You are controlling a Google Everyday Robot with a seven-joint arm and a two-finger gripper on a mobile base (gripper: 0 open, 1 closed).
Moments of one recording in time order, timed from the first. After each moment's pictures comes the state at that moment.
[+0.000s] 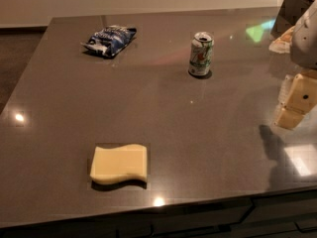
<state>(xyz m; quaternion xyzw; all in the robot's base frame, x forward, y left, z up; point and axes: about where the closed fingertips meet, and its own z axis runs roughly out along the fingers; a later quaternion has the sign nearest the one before) 0.438 -0.217 0.977 -0.60 0.78 -0.03 0.16</state>
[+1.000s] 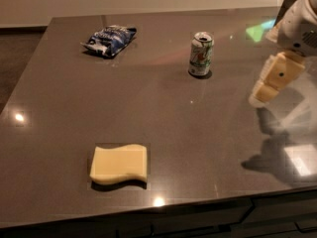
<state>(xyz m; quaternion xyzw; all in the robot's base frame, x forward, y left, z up) 0.499 -0.215 0.973 -0.54 0.81 -0.01 0.21</state>
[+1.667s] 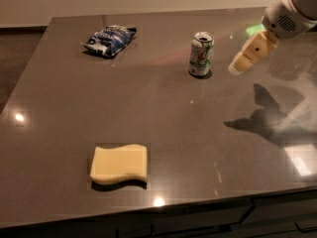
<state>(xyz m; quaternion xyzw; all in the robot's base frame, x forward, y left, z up) 0.594 -0.224 0.973 -0.45 0.84 0.00 0.29</state>
